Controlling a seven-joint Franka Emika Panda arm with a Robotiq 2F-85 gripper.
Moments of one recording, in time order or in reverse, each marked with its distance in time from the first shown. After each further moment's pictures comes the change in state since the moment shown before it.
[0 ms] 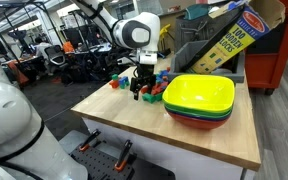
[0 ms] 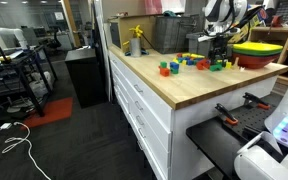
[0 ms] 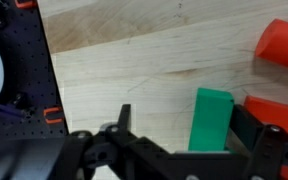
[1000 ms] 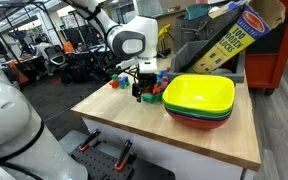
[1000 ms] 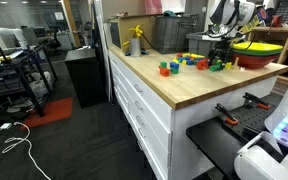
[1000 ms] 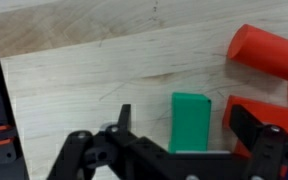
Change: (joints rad) arm -0.019 -0.056 0.000 -0.143 0.200 0.271 -0.224
